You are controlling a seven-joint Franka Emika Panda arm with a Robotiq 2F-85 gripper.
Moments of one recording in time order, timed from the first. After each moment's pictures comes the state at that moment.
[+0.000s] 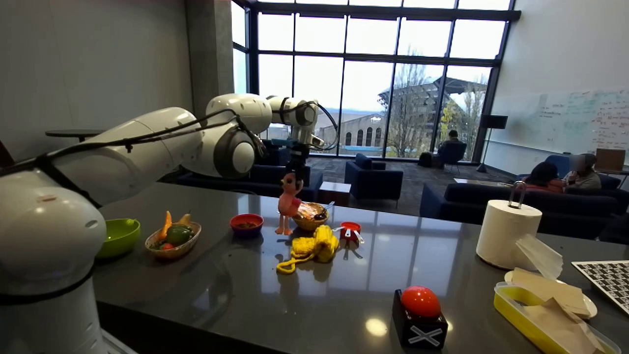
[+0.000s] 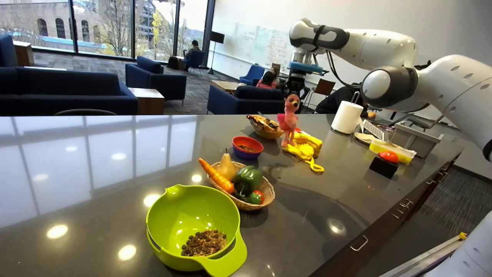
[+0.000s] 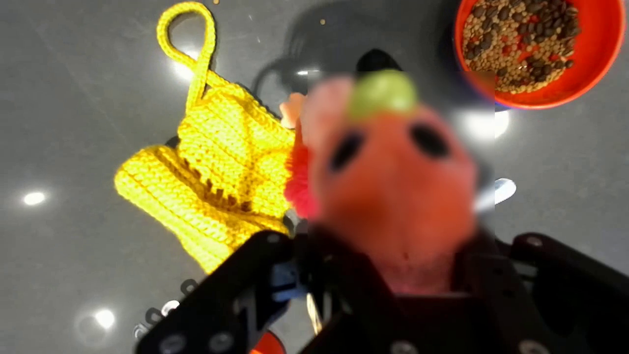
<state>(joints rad) -0.05 1.13 0.02 -0.37 0.04 1.30 0.45</state>
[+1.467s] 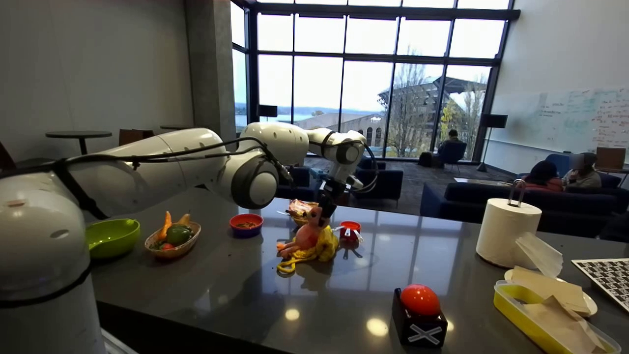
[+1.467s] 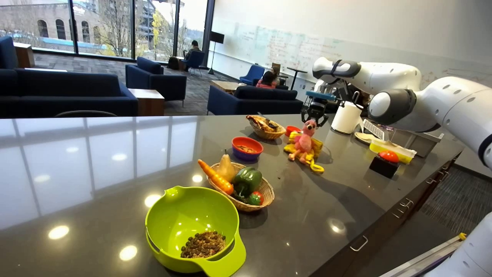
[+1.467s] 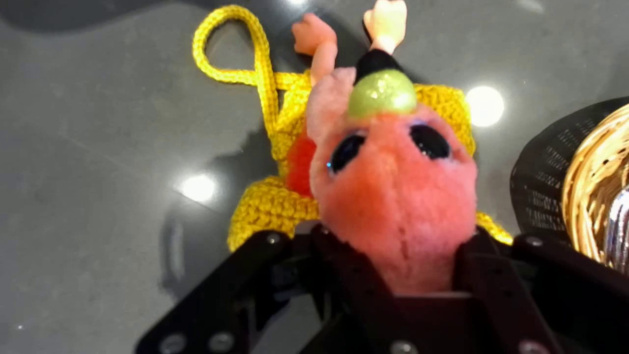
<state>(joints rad) -0.29 1.29 0.03 -0.37 0.16 1.32 0.70</state>
